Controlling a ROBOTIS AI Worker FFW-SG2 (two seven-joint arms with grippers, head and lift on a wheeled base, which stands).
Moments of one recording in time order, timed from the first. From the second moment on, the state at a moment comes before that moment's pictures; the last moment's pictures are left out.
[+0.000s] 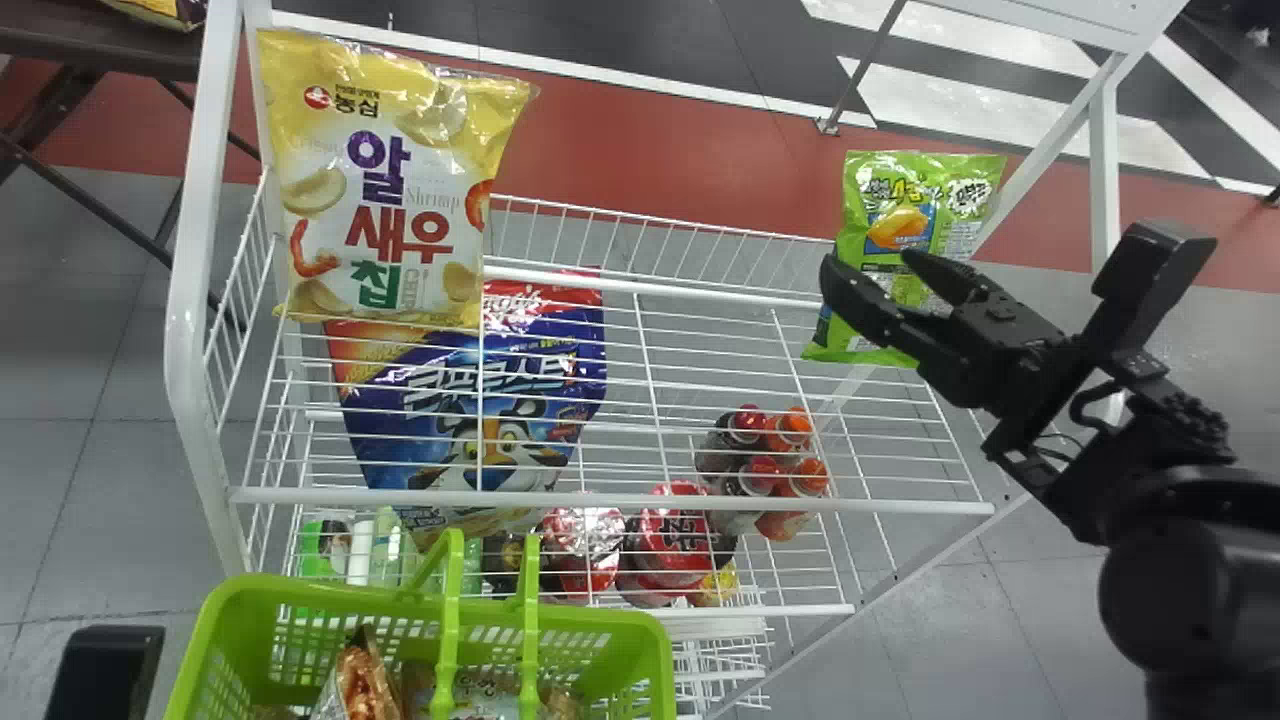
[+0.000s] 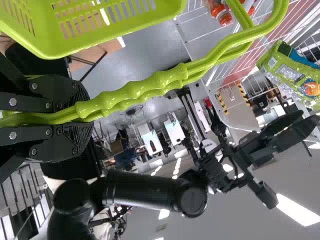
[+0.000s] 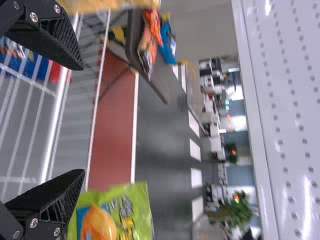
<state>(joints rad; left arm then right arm) 0.58 0.11 -0.08 -2.37 0.40 1.36 -1.05 0.26 -0.26 -0.49 -2.21 -0.35 0.68 0.46</state>
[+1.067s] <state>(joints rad) 0.59 0.11 -0.09 -2.37 0.40 1.35 -1.06 0.01 -0.38 -0.39 -1.58 -0.20 0.31 0.37</state>
